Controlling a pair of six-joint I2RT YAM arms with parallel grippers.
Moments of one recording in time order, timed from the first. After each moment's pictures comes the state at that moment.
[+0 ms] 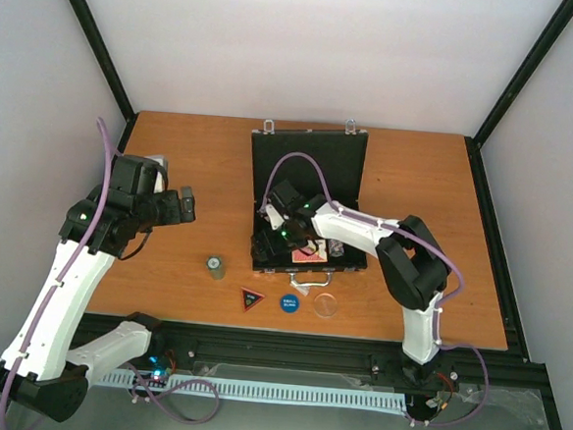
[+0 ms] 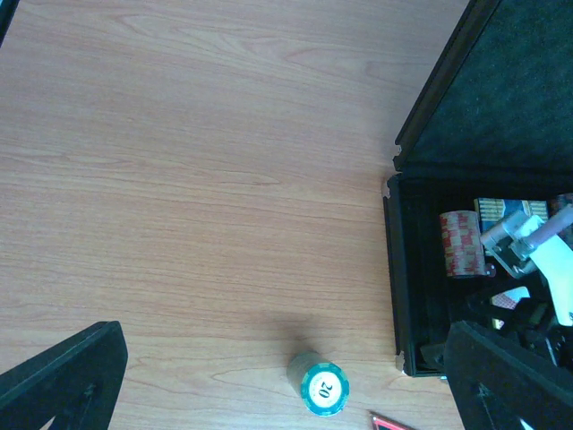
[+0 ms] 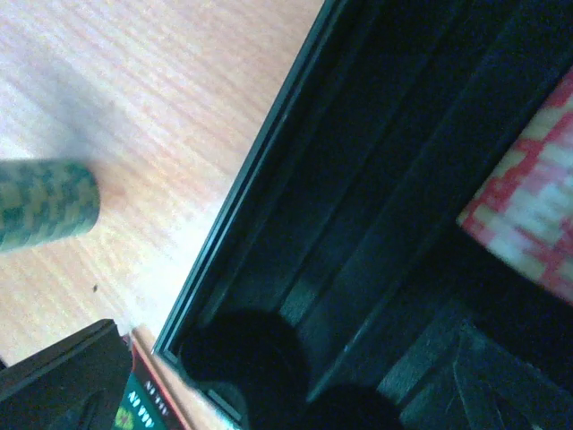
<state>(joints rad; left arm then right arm) -0.27 0.96 1.24 -1.11 -0.13 -0.40 0.83 1.94 1.38 -0.61 -0.33 0.29</state>
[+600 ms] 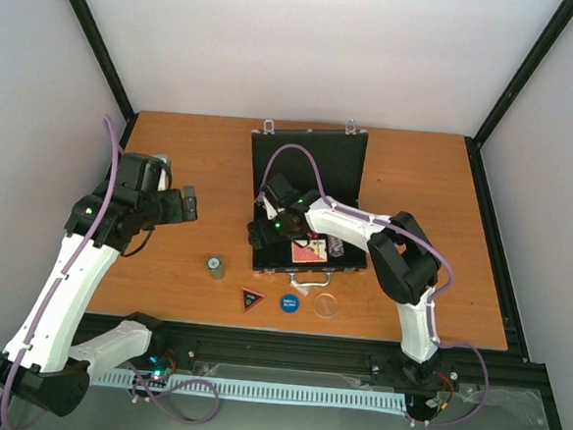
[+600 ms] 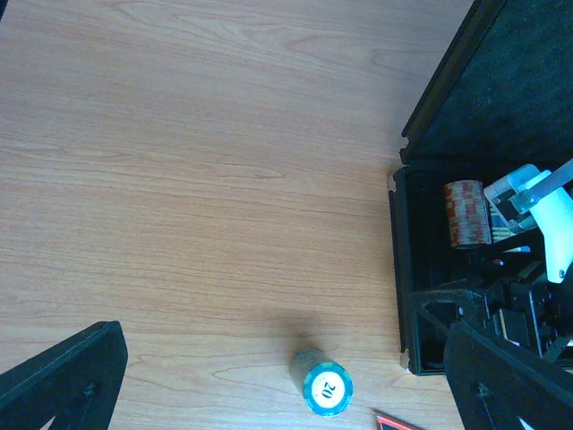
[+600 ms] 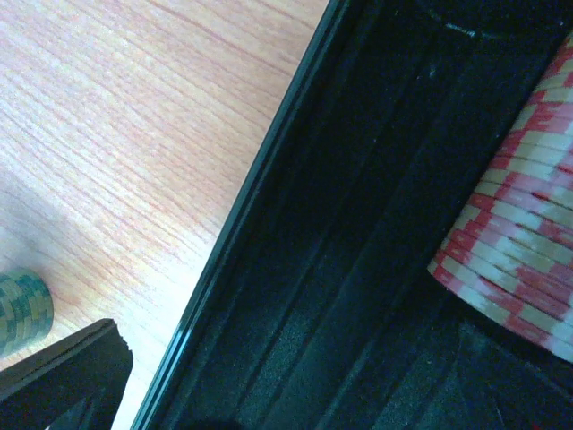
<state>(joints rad) -0.27 0.99 1.24 -1.11 -0.13 -0.40 0.82 2.03 1.49 -0.56 -0.18 0.33</state>
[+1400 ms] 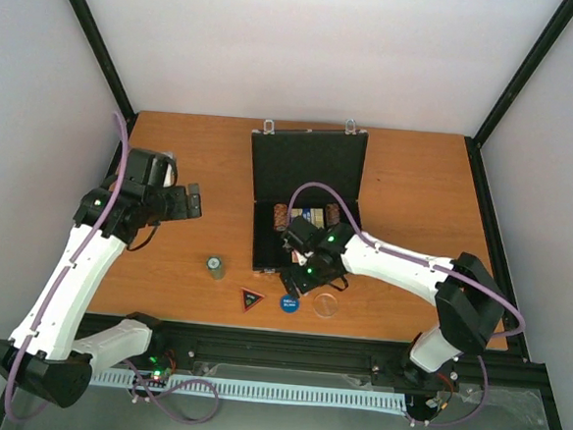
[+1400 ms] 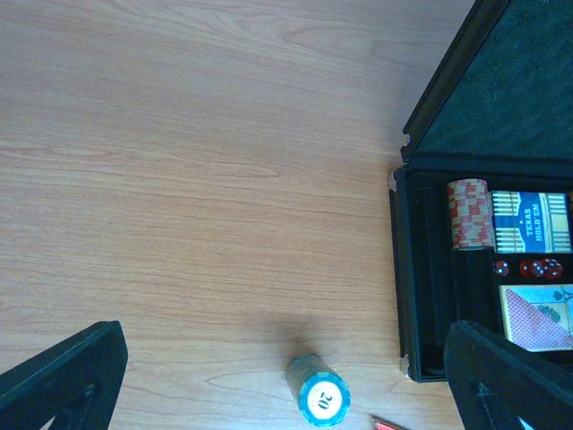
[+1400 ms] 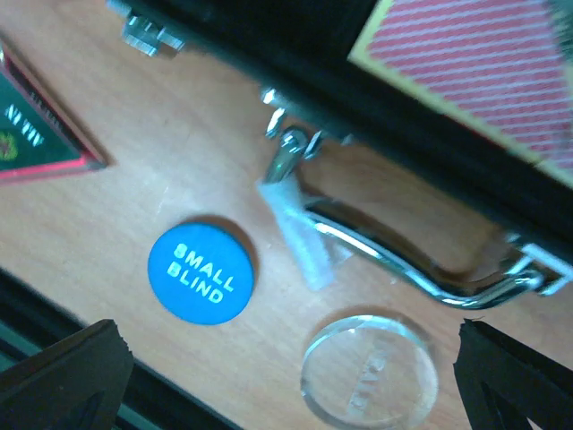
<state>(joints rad) -0.27 1.03 1.24 -1.09 -0.12 -0.40 0.94 1.58 1.11 -0.86 -0.06 0.36</state>
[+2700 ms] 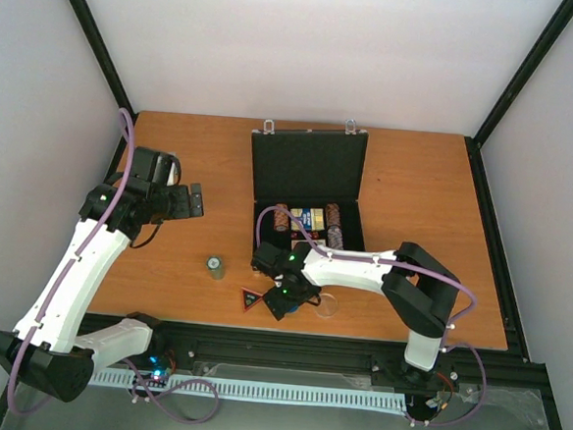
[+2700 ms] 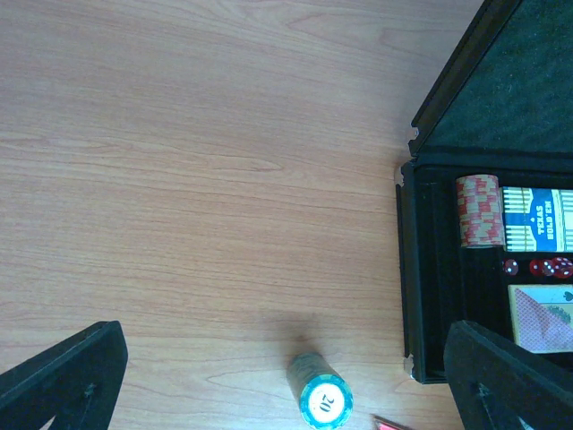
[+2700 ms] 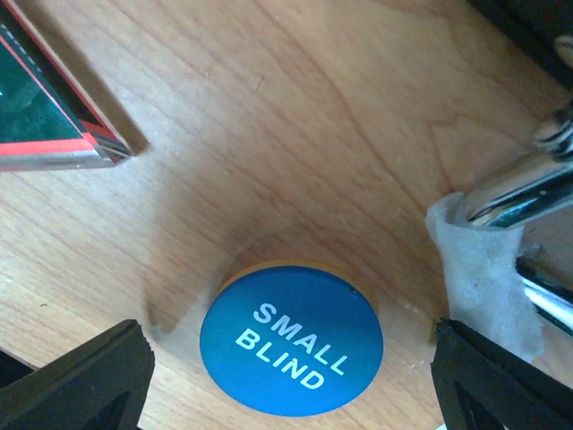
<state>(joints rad) -0.27 1.07 1.24 -1.08 -0.13 -0.41 1.12 1.82 1.15 -0.81 -0.03 0.41</state>
